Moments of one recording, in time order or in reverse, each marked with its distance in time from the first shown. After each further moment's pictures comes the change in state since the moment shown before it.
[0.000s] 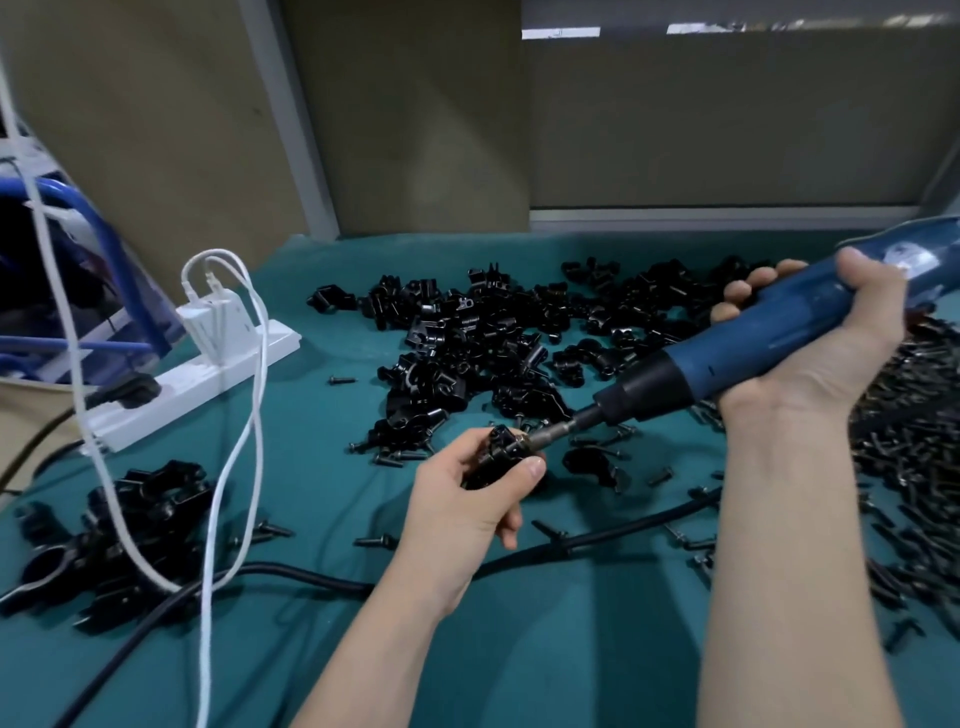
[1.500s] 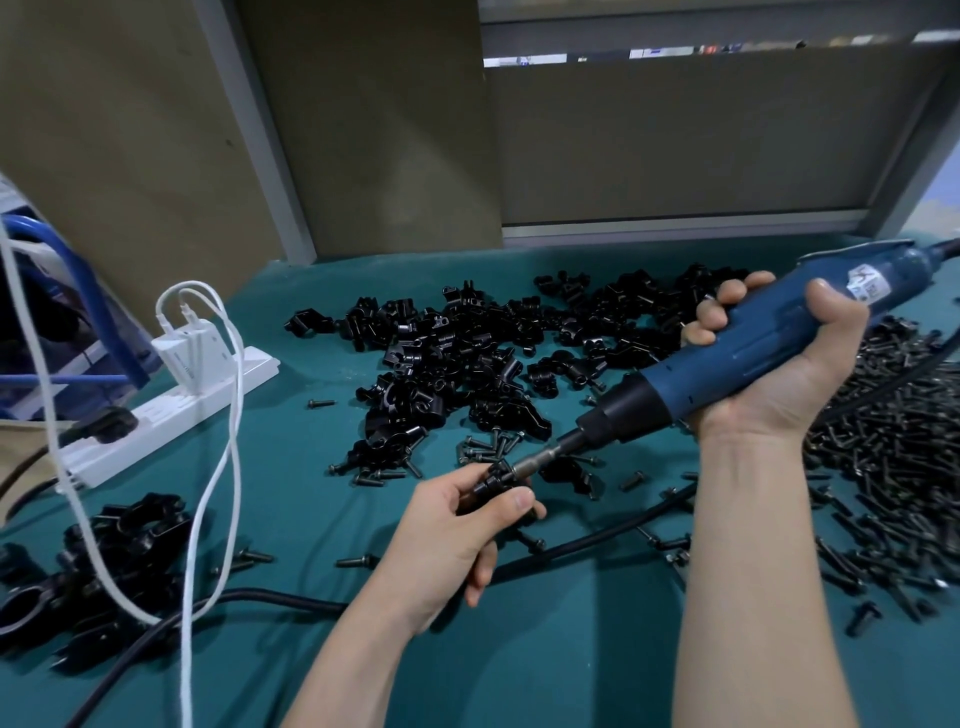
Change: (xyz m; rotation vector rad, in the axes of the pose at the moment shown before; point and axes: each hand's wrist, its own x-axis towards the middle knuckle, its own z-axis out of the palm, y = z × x) left_hand -0.009 0.013 -0.002 0.207 -0.189 -0.143; right_hand 0.001 -0.003 -0.020 0.091 -0.272 -0.023
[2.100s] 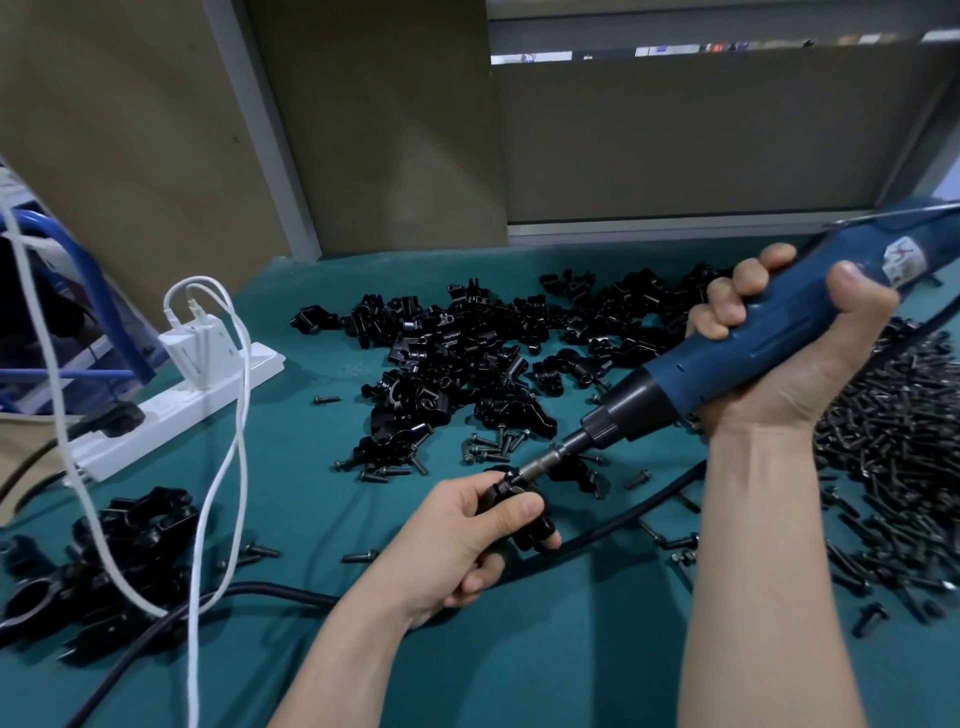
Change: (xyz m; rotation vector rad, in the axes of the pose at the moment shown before) left_hand 0.002 0.003 -0.010 -0.073 -0.252 -0.137; right_hand -0.003 -0.003 0.014 0.044 -0.172 0.004
